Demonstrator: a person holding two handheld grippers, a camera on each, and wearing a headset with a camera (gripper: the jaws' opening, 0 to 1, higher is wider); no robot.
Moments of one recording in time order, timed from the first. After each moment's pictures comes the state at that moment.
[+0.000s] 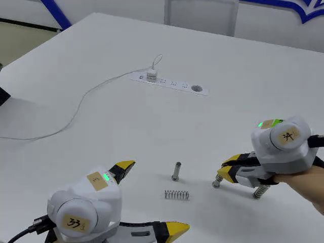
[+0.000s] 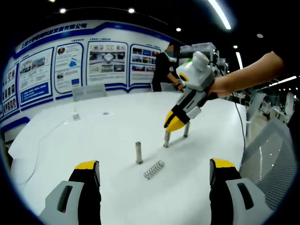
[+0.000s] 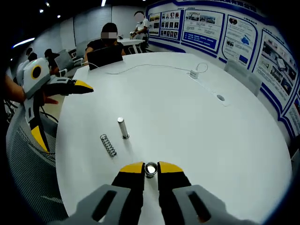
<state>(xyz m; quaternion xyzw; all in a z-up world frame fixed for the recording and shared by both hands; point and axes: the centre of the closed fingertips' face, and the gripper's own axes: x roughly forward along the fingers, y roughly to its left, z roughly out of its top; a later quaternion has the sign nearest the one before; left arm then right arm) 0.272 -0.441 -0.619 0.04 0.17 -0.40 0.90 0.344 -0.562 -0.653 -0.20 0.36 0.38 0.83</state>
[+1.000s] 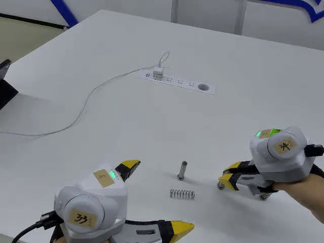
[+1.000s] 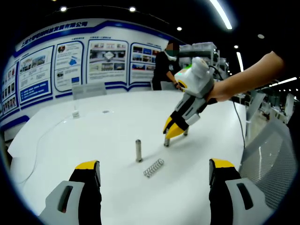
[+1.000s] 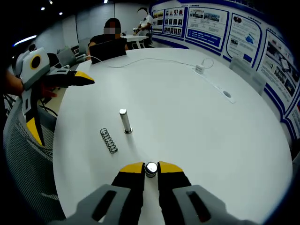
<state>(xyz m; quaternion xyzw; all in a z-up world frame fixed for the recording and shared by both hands) 0.271 -0.442 -0.622 0.04 0.18 -0.41 0.90 0.339 -0.556 -0.669 -0.21 0.37 0.40 0.81</state>
